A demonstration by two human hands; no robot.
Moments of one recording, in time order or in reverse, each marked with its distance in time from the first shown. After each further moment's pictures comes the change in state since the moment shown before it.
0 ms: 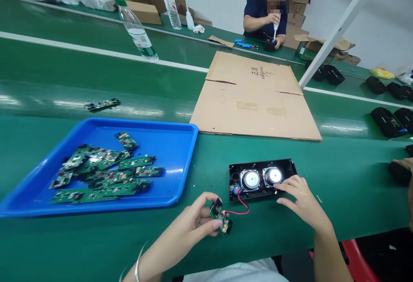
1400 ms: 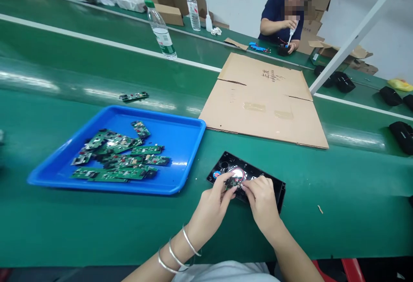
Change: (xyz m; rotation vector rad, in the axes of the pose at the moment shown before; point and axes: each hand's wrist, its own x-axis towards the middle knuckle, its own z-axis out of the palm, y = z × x) left_hand 0.037 -0.003 0.043 0.252 0.429 0.368; right_hand 0.053 -0.067 0.057 0.106 0.329 -0.073
